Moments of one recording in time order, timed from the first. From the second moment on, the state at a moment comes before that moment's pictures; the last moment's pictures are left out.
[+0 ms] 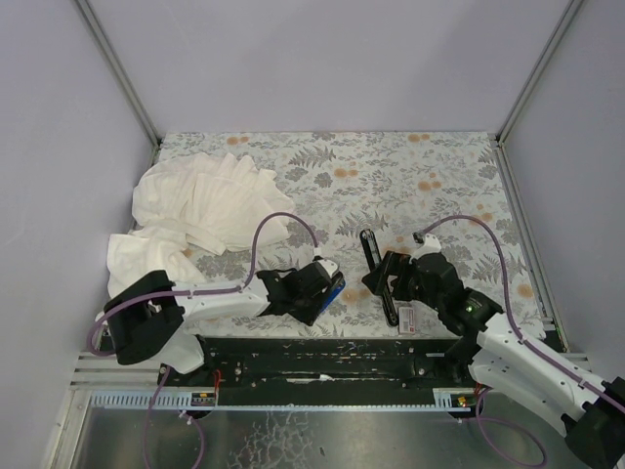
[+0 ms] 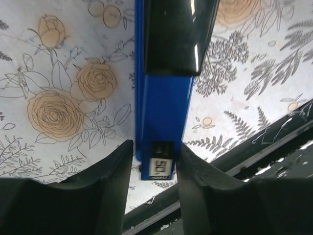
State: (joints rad) left arm -1.06 1.48 0.76 -0.38 -0.08 -0.45; right arm 0.68 0.70 0.42 -0.29 0.04 0.76
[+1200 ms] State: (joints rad) left arm -1.08 1.36 0.59 -0.11 0.13 -0.92; right arm 0.73 1.30 0.30 0.36 -0.26 1.21
